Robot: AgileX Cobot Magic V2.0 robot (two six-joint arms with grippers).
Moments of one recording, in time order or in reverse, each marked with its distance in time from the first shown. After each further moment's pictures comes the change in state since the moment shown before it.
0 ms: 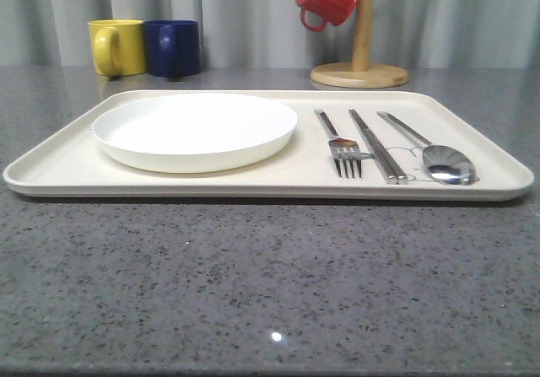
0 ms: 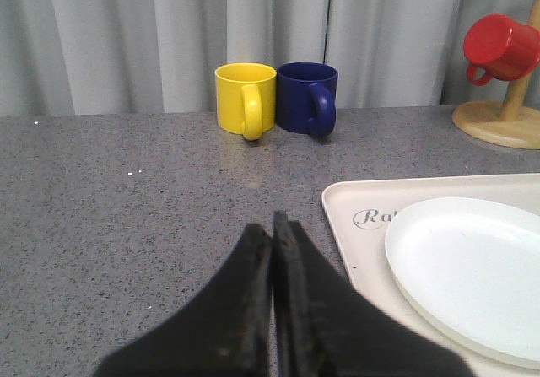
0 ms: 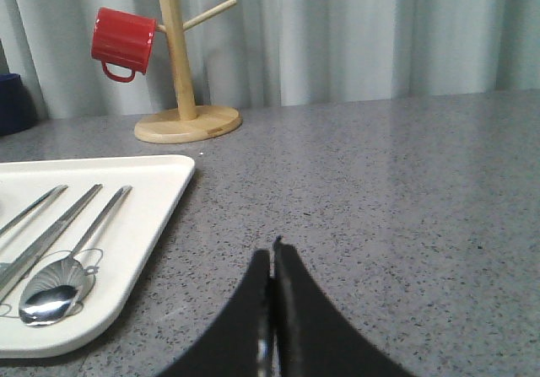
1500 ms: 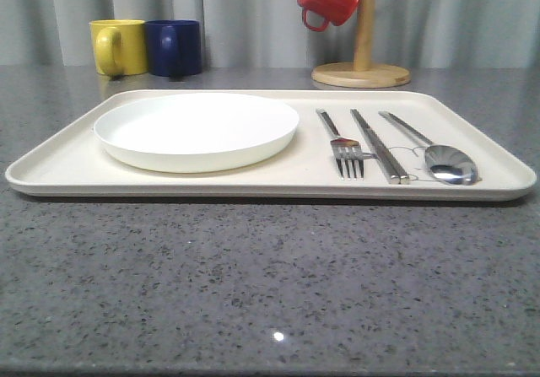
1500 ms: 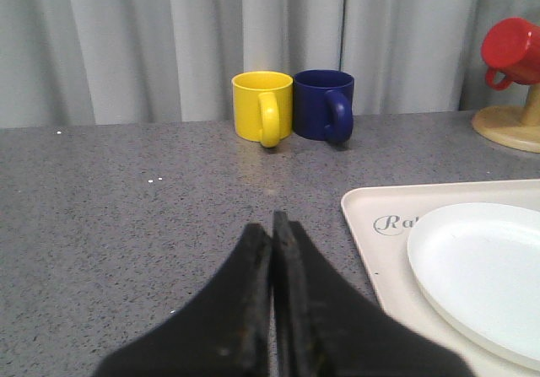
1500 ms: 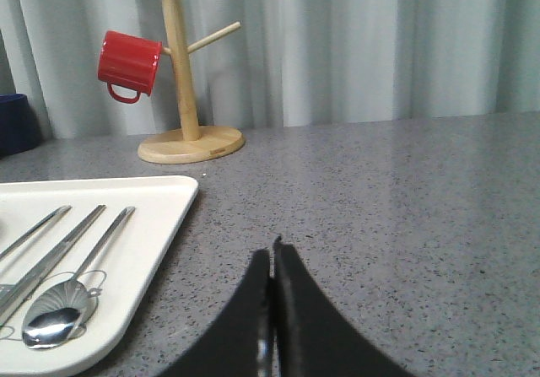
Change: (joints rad) left arm 0.000 -0.018 0.033 0.103 -0.051 -0.077; right arm 0.000 -0.002 0.003 0.000 -0.047 -0.002
